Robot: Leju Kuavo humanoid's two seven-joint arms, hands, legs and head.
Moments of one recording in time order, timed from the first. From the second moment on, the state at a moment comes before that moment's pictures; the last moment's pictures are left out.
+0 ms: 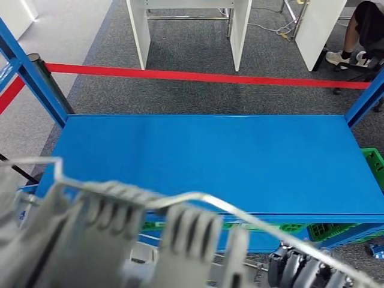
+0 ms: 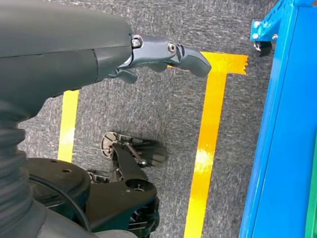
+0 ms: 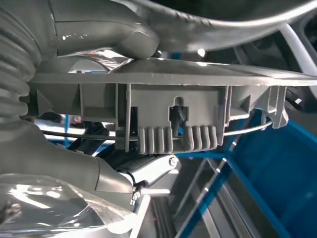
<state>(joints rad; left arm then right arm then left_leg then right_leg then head) -0.08 -0.19 0.88 -0.25 -0.67 0.22 -0.40 0.35 0.04 0.28 -2.25 -0.15 0.58 -0.70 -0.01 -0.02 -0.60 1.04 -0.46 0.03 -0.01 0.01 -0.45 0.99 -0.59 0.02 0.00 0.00</state>
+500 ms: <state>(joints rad) -0.08 -0.18 0.90 -0.25 -0.67 0.19 -0.42 0.39 0.17 0.15 -2.19 -0.07 0.58 -0.70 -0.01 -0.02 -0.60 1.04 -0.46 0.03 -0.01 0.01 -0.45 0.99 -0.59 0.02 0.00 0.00</state>
